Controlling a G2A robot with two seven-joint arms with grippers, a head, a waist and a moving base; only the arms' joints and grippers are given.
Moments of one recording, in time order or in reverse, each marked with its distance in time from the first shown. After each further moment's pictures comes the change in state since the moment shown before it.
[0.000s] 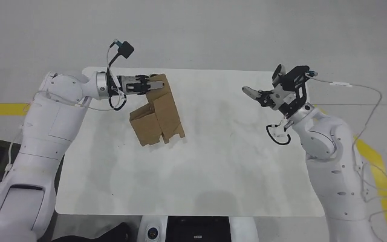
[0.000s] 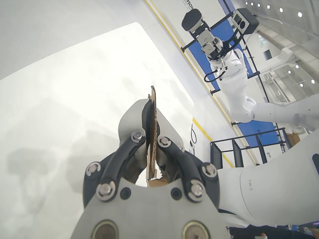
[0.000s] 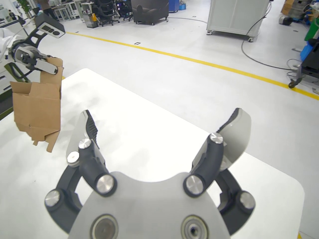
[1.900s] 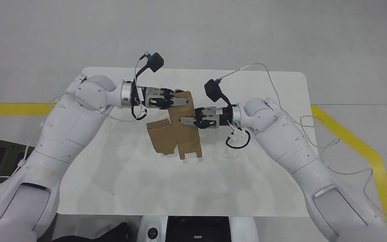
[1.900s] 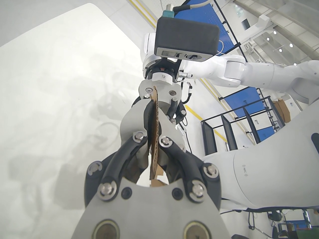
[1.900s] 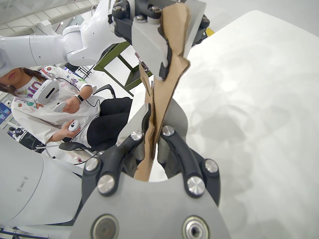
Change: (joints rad) left arm -0.024 0.001 0.198 -0.096 -0.073 -0.062 0.062; right arm 0.504 -0.126 -0.692 0.640 0.923 -0.475 0.449
